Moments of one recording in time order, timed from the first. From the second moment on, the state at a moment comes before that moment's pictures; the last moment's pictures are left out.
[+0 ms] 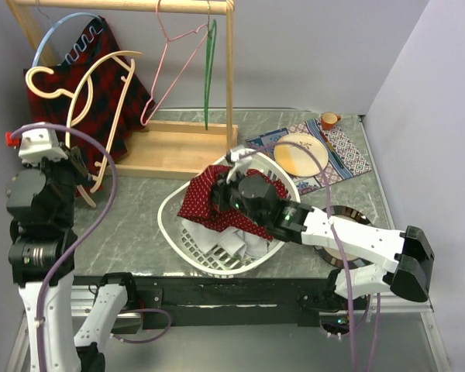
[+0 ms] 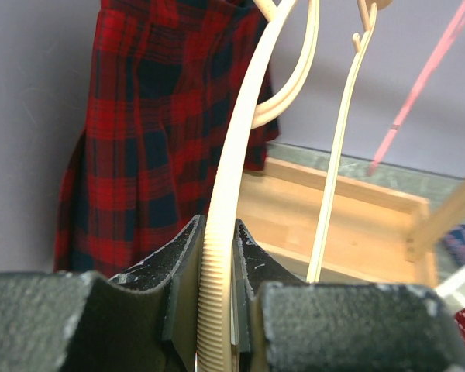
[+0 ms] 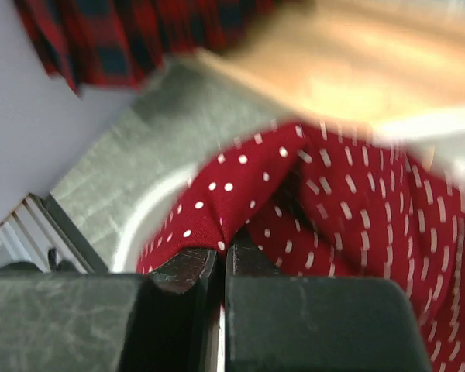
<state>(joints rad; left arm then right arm) 0.05 0.70 1.33 -0.62 -0.17 -0.09 1.08 1.30 1.05 0.03 0.32 0.41</state>
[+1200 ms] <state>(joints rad) 0.05 1.18 1.54 -0.29 -0.04 0.35 1.08 0.76 0.77 0.01 0.24 0.55</state>
